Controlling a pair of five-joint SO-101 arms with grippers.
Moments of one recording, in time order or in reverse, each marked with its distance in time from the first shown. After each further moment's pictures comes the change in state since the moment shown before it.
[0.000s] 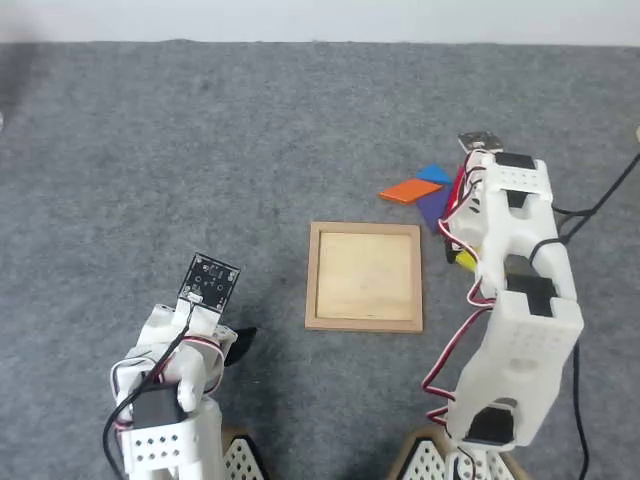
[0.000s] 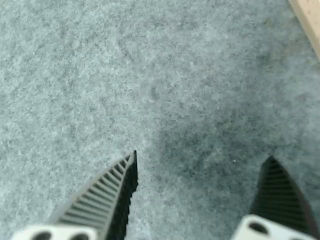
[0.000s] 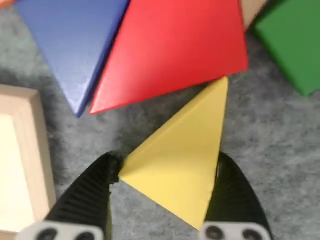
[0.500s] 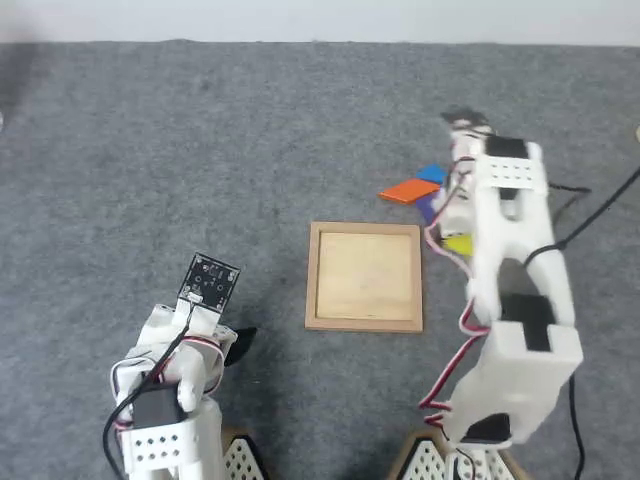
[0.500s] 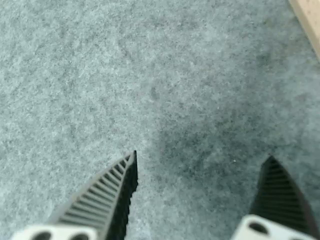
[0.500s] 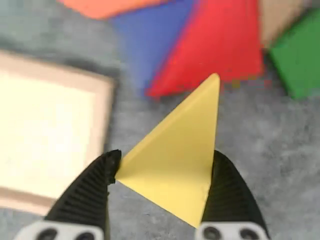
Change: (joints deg) left arm 0.0 0.0 0.0 0.0 0.0; right arm -6.9 -12.5 0.1 5.3 3.9
